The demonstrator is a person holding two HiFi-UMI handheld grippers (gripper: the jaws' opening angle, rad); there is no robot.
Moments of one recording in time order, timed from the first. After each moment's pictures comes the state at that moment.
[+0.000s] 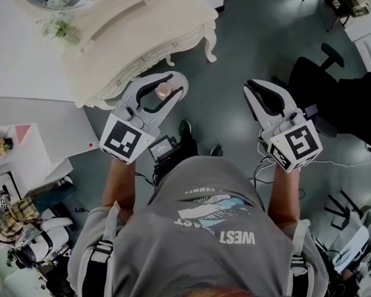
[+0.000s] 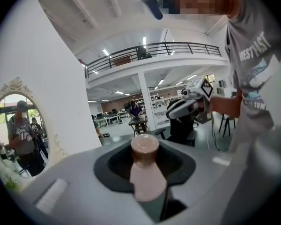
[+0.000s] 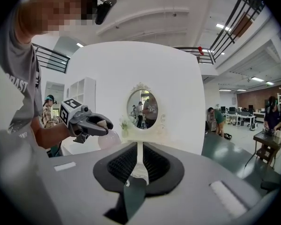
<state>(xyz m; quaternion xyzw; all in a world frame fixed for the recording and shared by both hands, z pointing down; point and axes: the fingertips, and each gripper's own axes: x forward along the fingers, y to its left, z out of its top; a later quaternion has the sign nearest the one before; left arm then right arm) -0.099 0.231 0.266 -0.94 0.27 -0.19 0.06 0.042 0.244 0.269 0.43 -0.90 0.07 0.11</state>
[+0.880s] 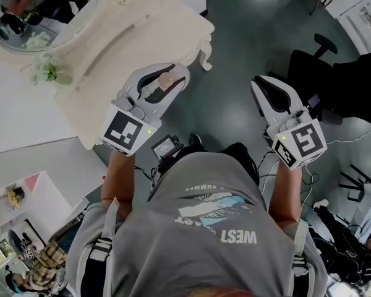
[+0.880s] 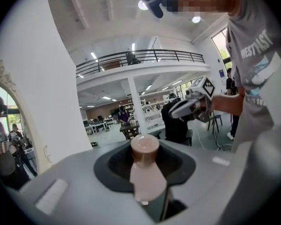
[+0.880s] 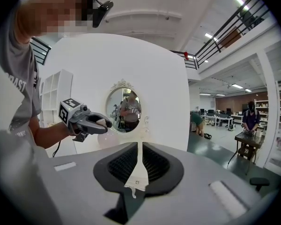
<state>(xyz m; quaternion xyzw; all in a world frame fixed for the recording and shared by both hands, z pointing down) -0.145 0.082 0.252 -0.97 0.17 -0.16 0.09 -0.003 0.134 0.256 0.54 -0.83 0.08 0.11</state>
